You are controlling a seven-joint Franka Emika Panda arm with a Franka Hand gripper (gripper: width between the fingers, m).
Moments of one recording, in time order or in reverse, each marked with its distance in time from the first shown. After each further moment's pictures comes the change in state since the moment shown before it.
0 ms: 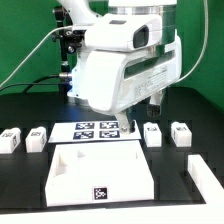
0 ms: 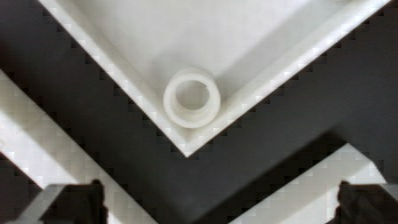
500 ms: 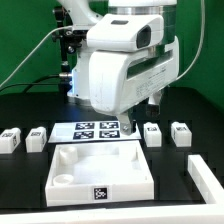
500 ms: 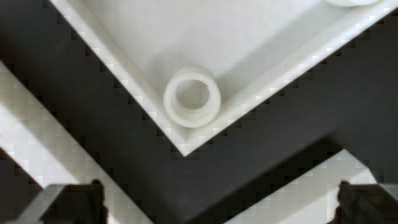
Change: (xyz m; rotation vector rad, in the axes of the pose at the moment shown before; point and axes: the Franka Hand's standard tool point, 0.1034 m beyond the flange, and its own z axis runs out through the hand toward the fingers) arm 0.000 0.000 0.000 0.000 0.000 -0.044
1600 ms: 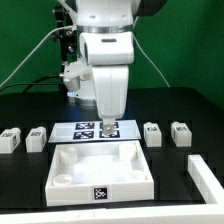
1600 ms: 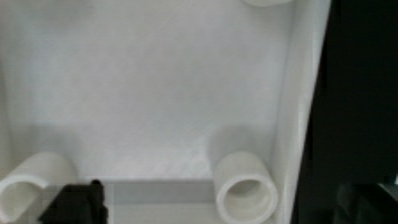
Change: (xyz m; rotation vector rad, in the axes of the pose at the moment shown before) arm -0.102 -0.049 0.043 0.006 -0.014 -0.684
